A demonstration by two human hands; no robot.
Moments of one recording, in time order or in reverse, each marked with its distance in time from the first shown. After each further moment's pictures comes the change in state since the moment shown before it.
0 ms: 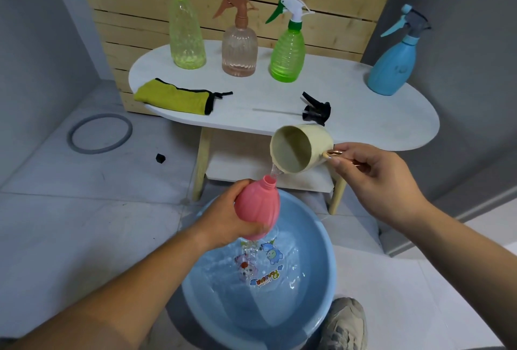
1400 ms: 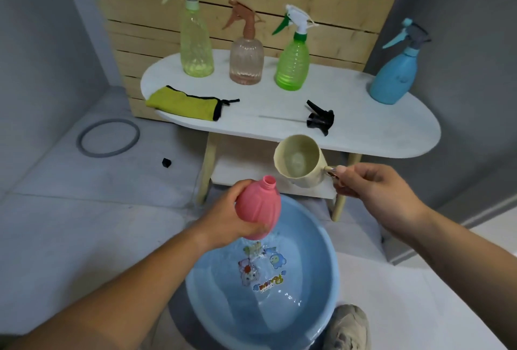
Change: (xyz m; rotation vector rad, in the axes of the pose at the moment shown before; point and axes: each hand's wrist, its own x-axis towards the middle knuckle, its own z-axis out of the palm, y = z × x) left_hand -0.004 0.003 -0.008 -0.033 0.021 0.033; right_hand -0.002 0.010 0.005 0.309 -0.121 0.264
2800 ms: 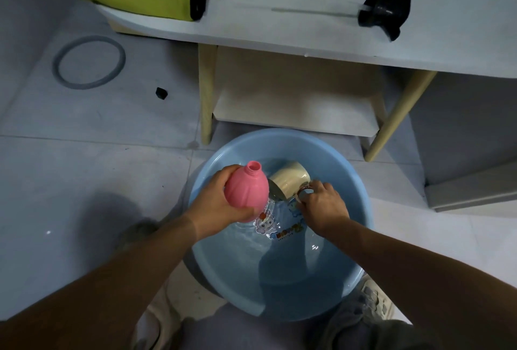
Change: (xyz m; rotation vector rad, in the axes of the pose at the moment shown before) left_hand 0.003 -0.124 0.003 0.166 0.059 -0.316; right_hand 0.045 0.253 0.151 -1.137 -0.384 0.008
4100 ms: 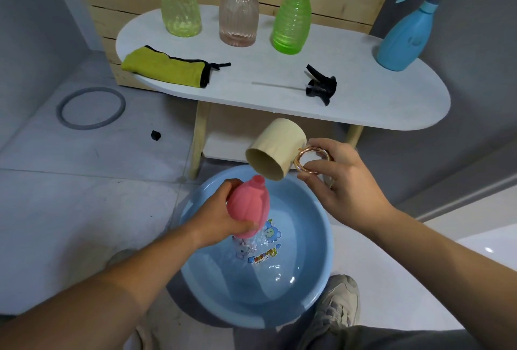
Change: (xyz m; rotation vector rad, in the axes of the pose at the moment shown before) left_hand -0.027 0.059 0.001 -0.104 -0.097 0.149; right_hand -0.117 -0.001 -0.222 0.299 0.682 -0.392
